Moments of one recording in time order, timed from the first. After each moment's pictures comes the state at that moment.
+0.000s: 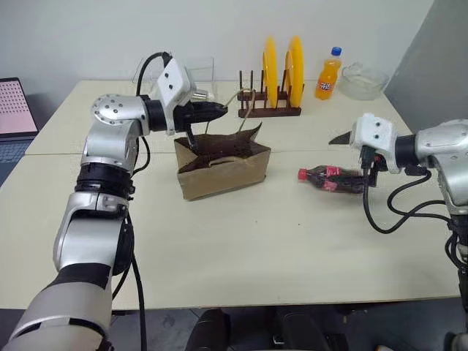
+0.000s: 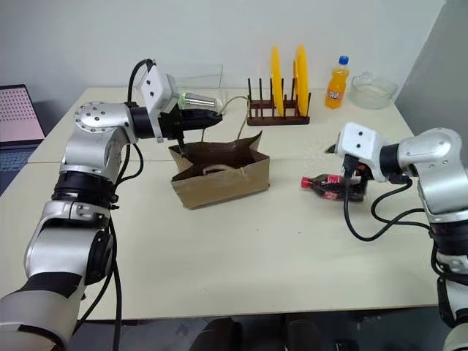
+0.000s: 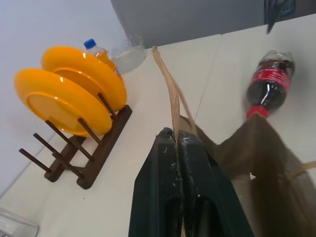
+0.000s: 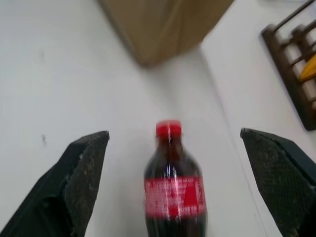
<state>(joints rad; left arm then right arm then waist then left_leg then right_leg) -1.14 0.58 -0.06 0.72 -0.17 -0.01 -1.18 -0.74 -0.82 0.02 -0.13 0.13 0.54 1.21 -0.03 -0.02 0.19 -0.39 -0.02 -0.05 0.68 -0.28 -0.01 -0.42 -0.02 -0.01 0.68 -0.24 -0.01</state>
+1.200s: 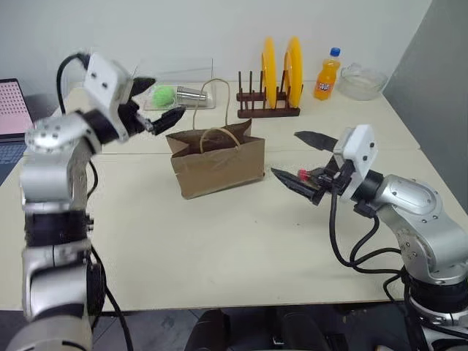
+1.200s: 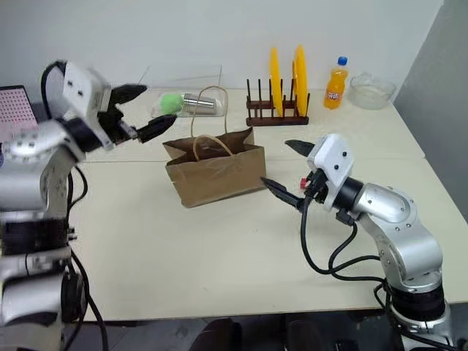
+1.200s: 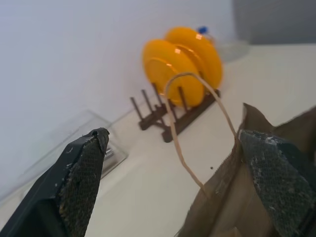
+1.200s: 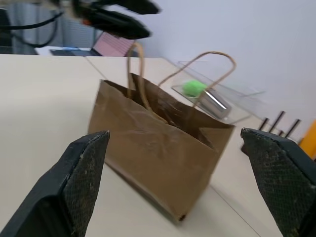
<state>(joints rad) -0.56 0.63 0.31 -0.16 -0.27 0.52 -0.71 -0.38 -0.47 -0.08 -0.61 0.38 0.61 0.63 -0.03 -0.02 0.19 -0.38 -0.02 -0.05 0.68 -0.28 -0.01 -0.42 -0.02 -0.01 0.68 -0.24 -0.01</state>
